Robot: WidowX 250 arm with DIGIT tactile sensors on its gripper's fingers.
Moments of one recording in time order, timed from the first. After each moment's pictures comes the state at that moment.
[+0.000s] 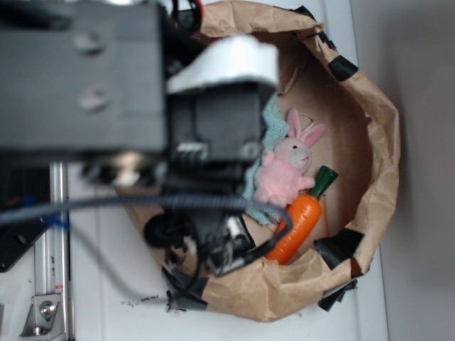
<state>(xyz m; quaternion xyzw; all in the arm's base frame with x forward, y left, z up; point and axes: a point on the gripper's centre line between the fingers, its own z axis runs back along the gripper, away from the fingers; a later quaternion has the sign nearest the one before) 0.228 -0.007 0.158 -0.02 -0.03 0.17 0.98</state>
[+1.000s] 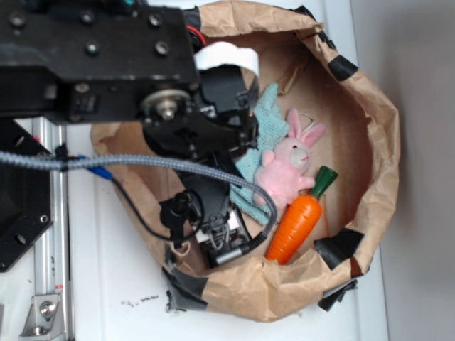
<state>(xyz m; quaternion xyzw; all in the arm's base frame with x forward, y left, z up) 0.227 -0.016 0.113 -0.10 -0.03 0.14 0.98</state>
